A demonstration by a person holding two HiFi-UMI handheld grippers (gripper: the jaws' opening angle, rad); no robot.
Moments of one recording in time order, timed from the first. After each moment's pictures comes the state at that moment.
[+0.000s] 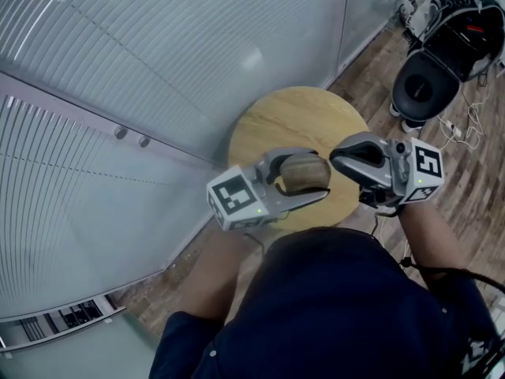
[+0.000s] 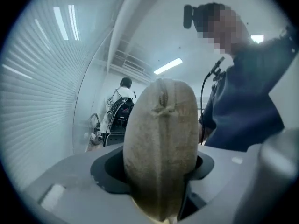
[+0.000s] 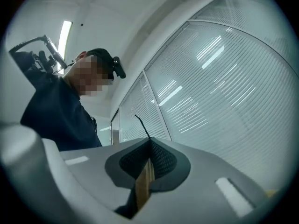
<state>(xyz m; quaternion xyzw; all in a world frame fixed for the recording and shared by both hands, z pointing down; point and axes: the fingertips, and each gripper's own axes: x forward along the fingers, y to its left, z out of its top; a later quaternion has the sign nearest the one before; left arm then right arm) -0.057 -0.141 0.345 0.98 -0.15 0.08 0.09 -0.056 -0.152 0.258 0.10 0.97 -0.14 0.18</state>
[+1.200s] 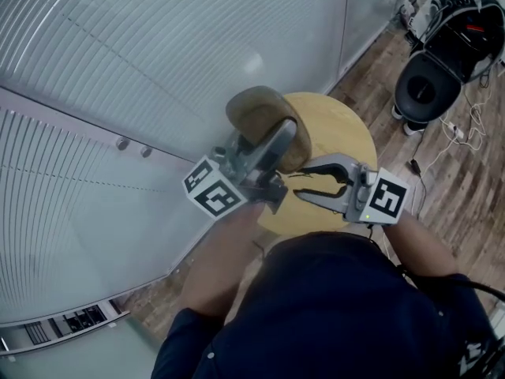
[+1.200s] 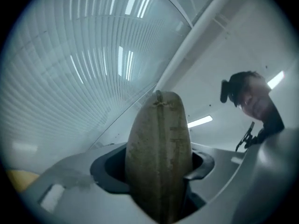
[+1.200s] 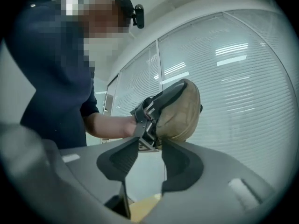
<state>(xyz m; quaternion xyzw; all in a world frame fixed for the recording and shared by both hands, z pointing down) -0.137 -0.235 0.249 0.88 -0.32 -0.27 0.21 -0.114 -0.132 0.329 0.05 1.00 0.02 0.04</state>
